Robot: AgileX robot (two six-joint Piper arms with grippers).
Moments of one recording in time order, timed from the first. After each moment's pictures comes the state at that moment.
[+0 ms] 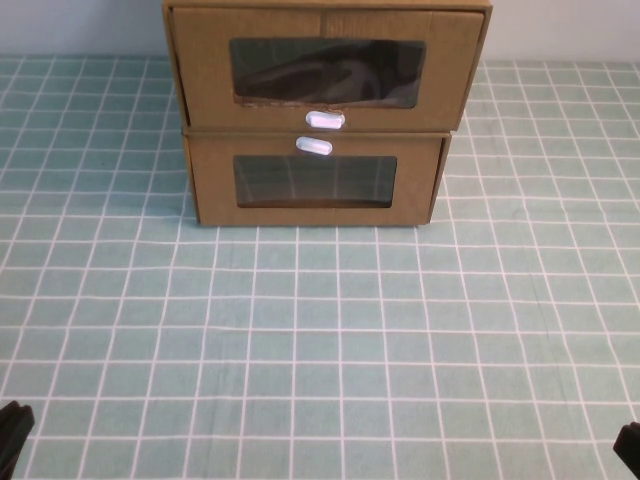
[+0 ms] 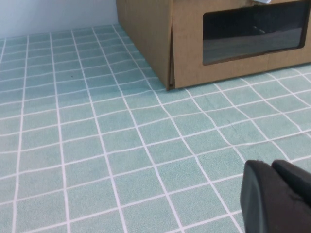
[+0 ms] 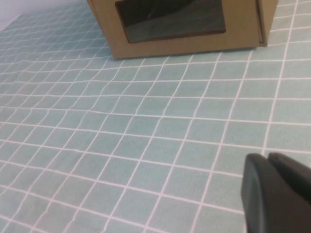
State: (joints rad) right arm 0.48 0.21 -0.11 0.36 0.27 -0.07; left arm -0.23 0.17 0.03 -0.74 0.15 0.79
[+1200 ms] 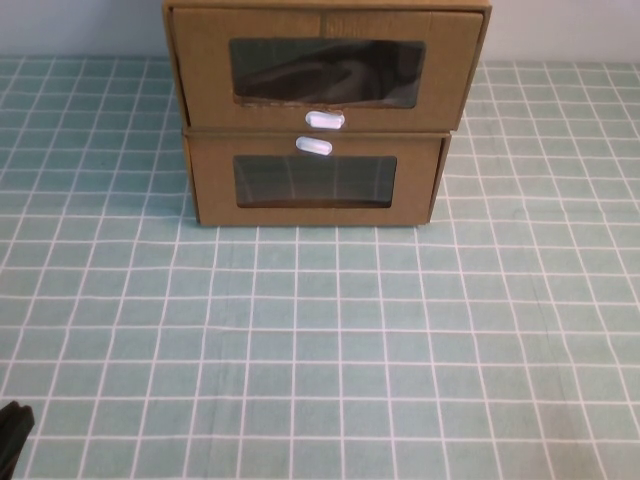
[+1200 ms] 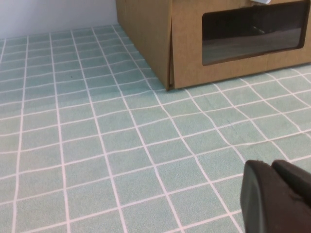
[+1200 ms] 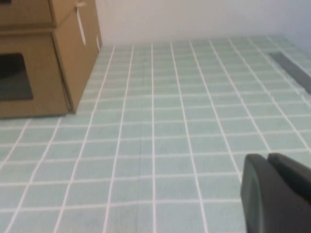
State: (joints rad) right arm 0.00 -0.01 0.03 0.12 0.21 -0.10; left arm -0.23 0.17 0.03 -0.74 0.15 0.79
